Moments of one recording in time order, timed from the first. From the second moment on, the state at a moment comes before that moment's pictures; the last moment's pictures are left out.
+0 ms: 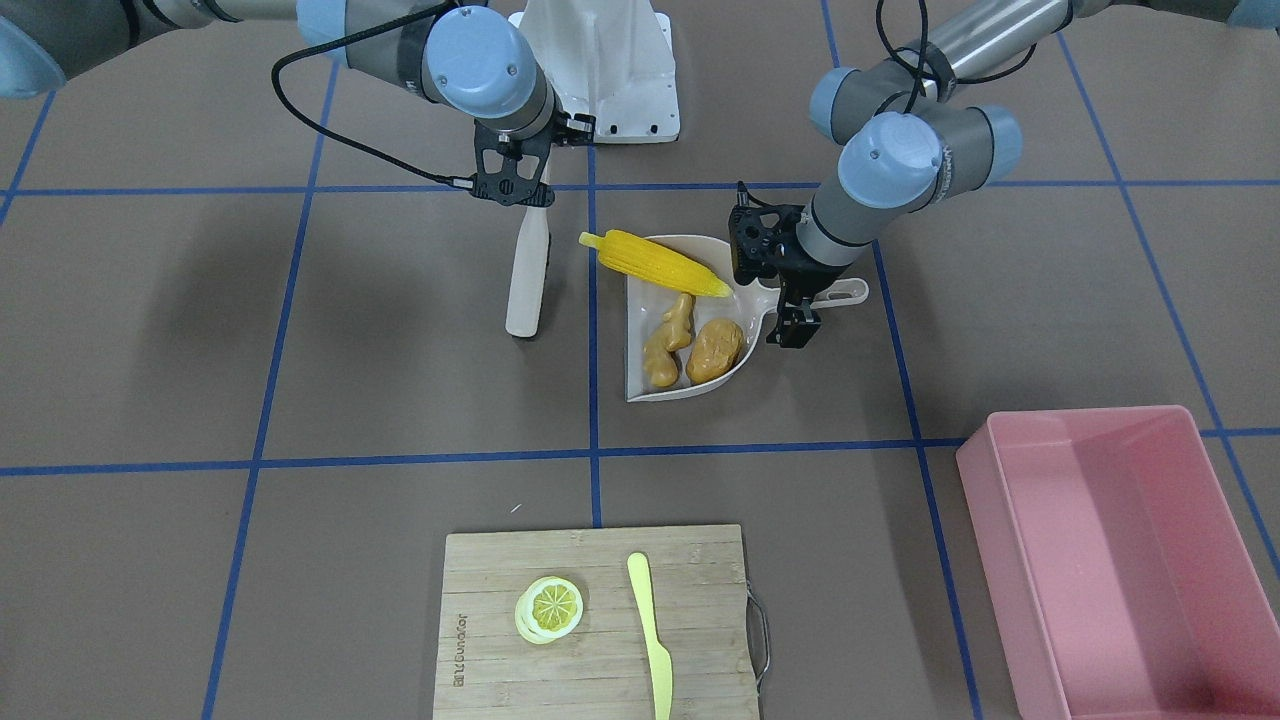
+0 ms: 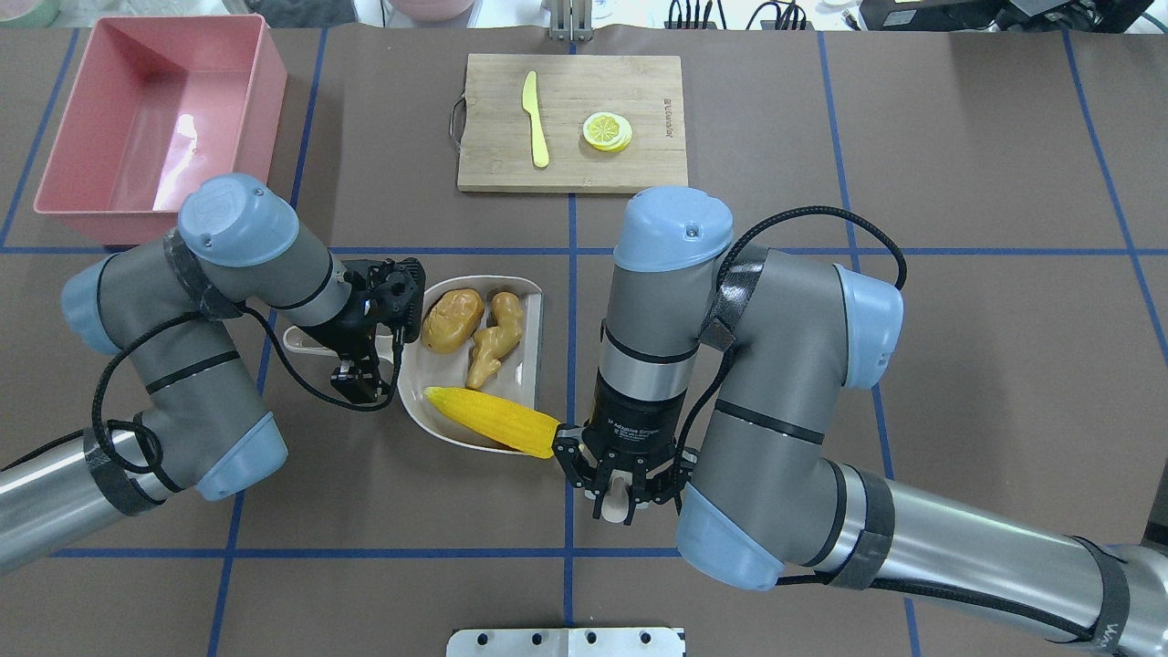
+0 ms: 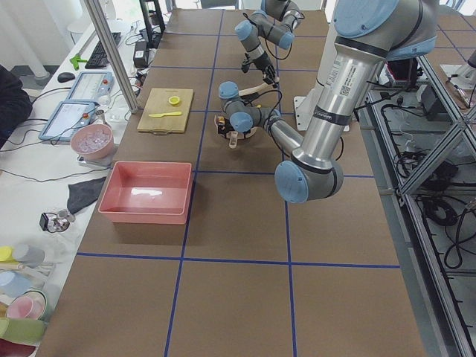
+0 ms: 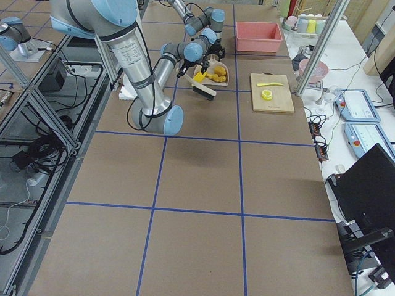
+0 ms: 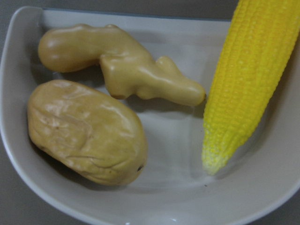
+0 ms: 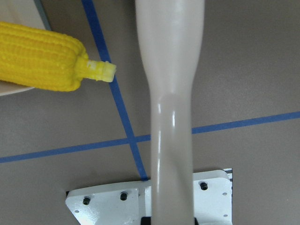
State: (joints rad) left arm -0.64 -2.00 -1.66 -1.87 -2.12 0.41; right arm 0.48 -0.87 1.79 -1.89 2.47 1.34
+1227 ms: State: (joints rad) left arm -0.64 -2.00 -1.66 -1.89 -2.12 0.38; right arm 0.48 -0.73 1.54 -1.71 2.57 1.41
